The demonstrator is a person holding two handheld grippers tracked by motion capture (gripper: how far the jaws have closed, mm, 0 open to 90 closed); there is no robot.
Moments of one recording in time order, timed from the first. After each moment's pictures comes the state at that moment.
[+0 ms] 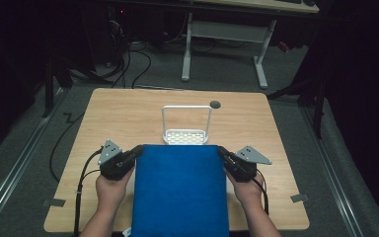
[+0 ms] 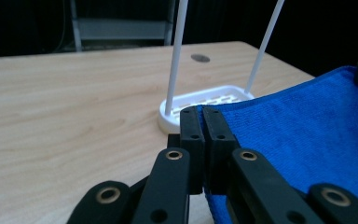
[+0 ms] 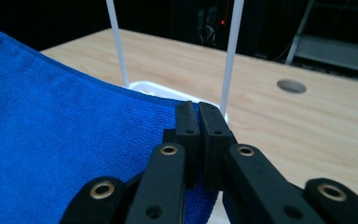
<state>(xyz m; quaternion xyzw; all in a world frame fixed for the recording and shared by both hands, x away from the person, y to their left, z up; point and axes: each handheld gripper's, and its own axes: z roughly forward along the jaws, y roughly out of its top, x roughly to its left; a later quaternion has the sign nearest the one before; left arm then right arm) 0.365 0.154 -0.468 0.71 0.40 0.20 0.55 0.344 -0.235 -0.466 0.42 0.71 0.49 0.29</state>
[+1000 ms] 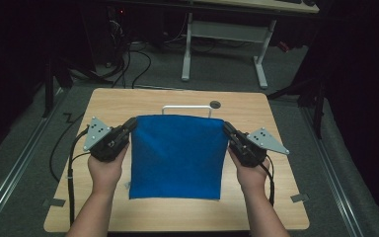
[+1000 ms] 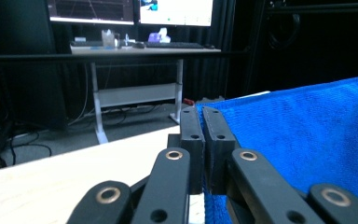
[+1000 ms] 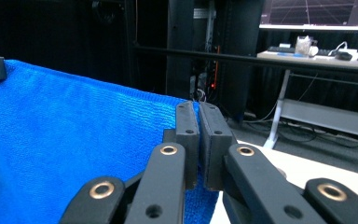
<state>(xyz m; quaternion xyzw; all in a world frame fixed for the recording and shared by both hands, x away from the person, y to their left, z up) 0.373 0.156 -0.384 0.65 0.35 0.29 0.61 0.346 -0.231 -0.387 0.39 0.64 0.57 0.34</state>
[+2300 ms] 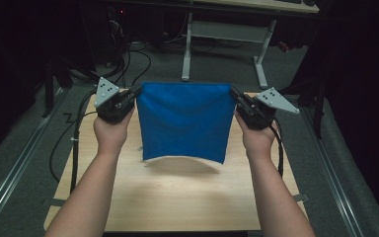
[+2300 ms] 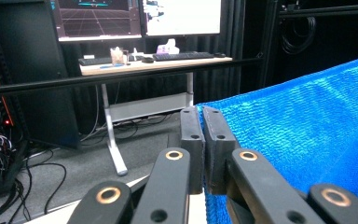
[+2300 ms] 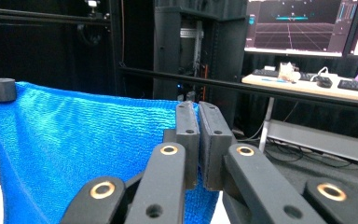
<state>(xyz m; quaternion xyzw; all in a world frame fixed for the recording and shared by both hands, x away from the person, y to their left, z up) 0.453 0.141 -0.338 0.66 0.34 0.31 0.59 0.408 -0.243 -0.321 0.38 0.62 0.57 0.37</state>
